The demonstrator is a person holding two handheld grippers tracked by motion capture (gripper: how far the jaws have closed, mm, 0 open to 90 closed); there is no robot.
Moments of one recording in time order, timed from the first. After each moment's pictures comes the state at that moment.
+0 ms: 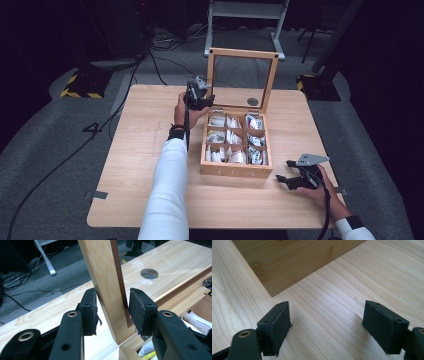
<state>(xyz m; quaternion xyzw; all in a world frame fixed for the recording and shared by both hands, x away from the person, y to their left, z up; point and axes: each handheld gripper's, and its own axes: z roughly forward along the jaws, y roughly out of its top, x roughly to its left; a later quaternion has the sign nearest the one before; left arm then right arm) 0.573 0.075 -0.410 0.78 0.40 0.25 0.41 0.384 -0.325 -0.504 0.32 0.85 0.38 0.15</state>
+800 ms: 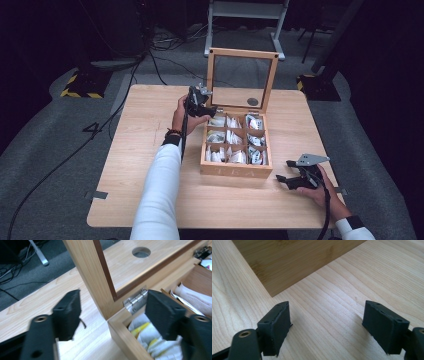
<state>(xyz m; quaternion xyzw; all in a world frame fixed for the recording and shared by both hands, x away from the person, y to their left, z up) 0.557 0.074 -0.414 0.82 0.37 0.23 0.36 0.384 -0.325 -0.504 0.32 0.85 0.38 0.15</state>
